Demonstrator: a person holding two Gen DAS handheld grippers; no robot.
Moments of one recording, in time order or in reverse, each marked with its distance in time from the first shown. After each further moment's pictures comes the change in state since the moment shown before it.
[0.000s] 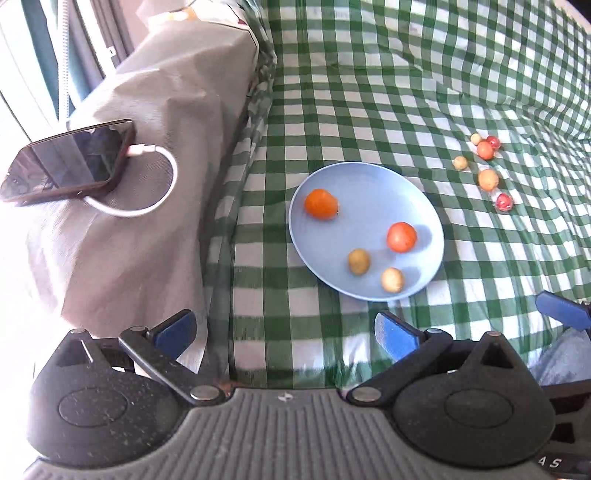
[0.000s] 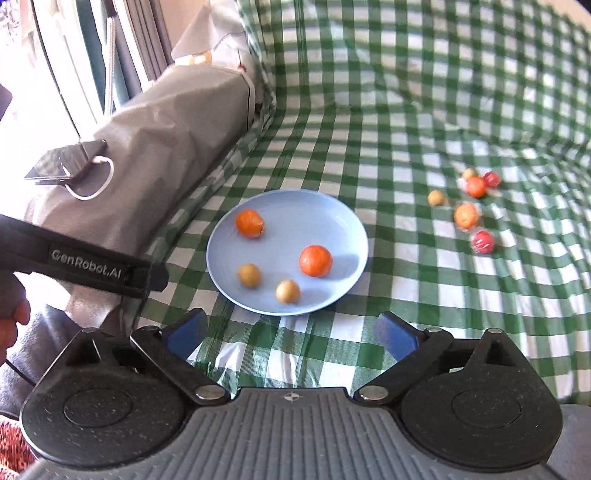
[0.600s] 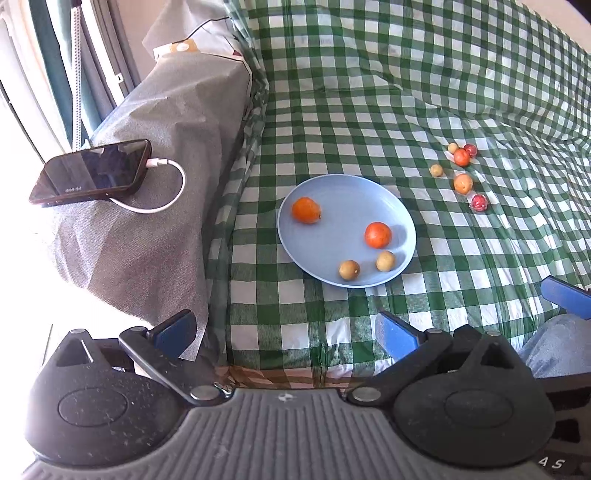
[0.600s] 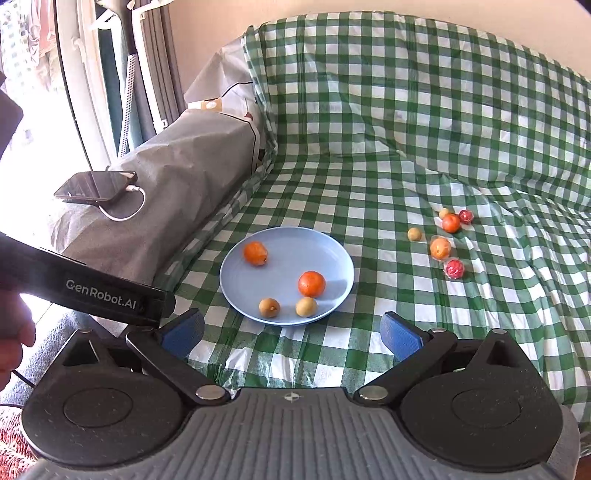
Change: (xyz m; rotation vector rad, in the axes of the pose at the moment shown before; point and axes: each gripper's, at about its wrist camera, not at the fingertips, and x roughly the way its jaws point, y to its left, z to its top) left arm -0.050 -0.016 -0.030 0.027 -0.082 0.013; right arm -0.068 0.010 -0.021 -0.017 -0.141 -0.026
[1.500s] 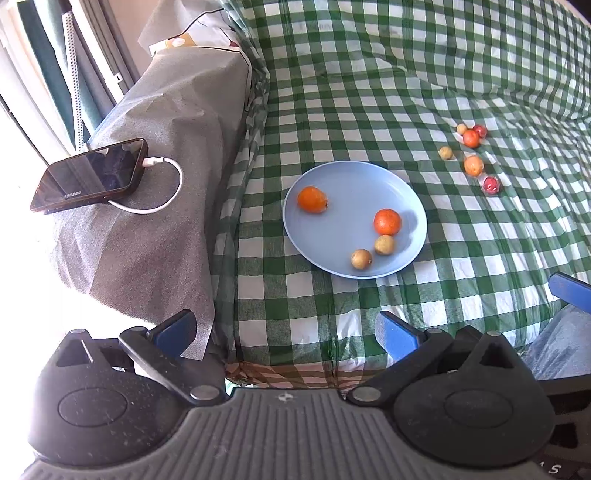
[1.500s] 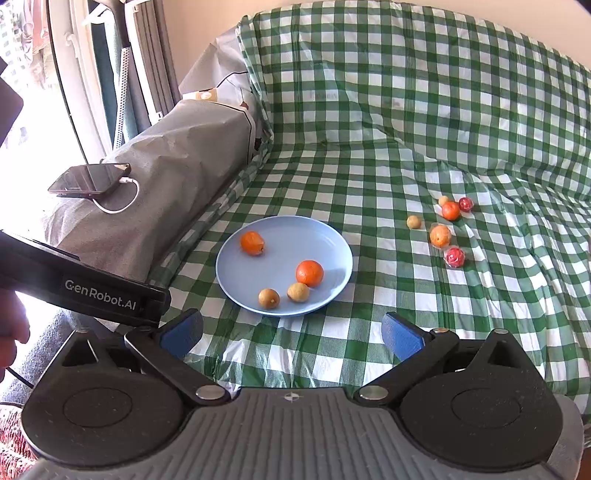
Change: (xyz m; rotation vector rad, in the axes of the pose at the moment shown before) left arm 0.016 -0.007 0.008 0.051 0.048 0.055; right arm 0.008 -0.005 -0.005 0.017 0.038 0.001
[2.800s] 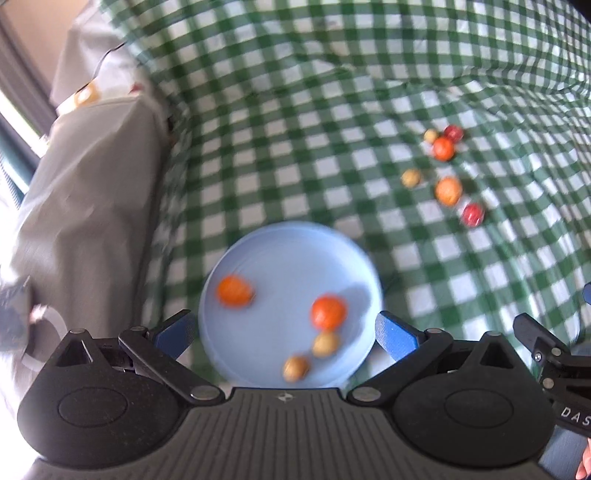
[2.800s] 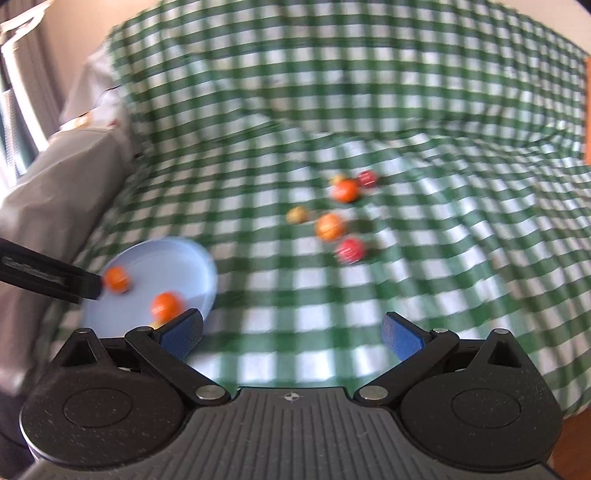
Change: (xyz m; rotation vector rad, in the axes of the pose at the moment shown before) left arm 0.070 -0.103 0.122 0.158 0.004 -0.031; right arm 0.063 -0.130 0.023 0.206 0.018 -0.211
